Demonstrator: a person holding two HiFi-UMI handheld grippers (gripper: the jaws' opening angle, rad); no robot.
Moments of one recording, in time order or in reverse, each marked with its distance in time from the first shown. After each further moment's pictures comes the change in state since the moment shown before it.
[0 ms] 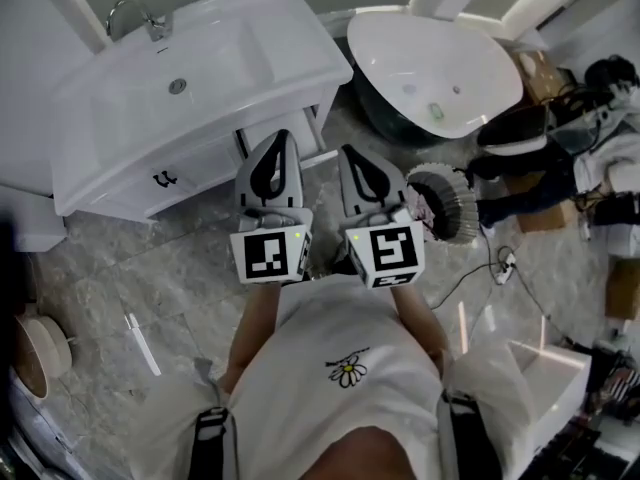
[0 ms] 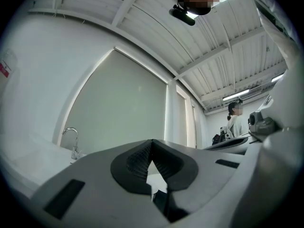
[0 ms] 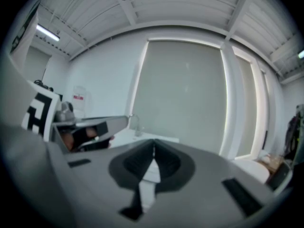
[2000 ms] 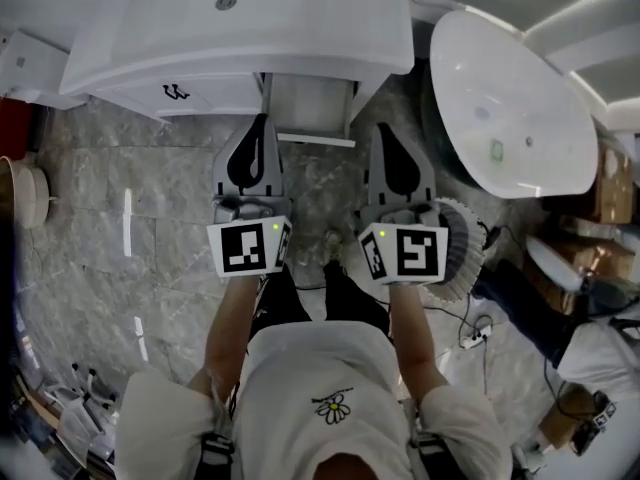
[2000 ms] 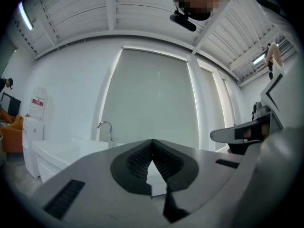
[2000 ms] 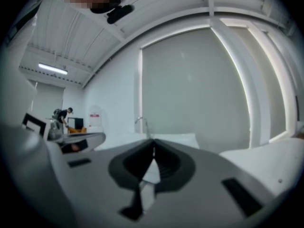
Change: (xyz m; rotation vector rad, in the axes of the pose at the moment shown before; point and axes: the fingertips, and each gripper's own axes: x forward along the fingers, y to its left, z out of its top) left arm 0.019 0.021 -0.107 0.156 0.115 0.452; right arm 0.079 -0.091 -0.080 0.189 -0.072 0.301
